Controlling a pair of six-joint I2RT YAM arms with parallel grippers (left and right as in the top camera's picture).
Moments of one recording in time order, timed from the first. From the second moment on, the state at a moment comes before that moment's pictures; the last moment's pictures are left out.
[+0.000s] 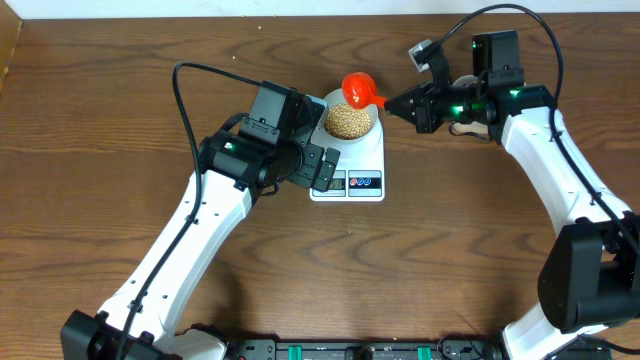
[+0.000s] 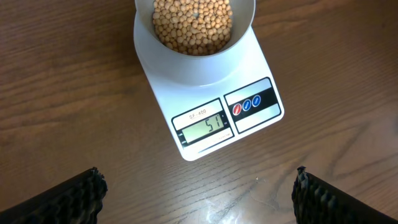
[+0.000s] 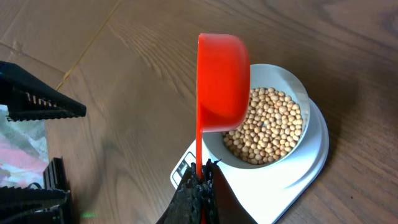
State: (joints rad) left arm -0.43 1.47 1.28 -0.86 0.14 -0.04; right arm 0.15 1.79 1.40 -0.51 -0.88 -0.12
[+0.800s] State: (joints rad) left arm -0.43 1.47 1.28 -0.86 0.14 -0.04; right arm 0.28 1.79 1.40 -0.52 -0.57 -0.14
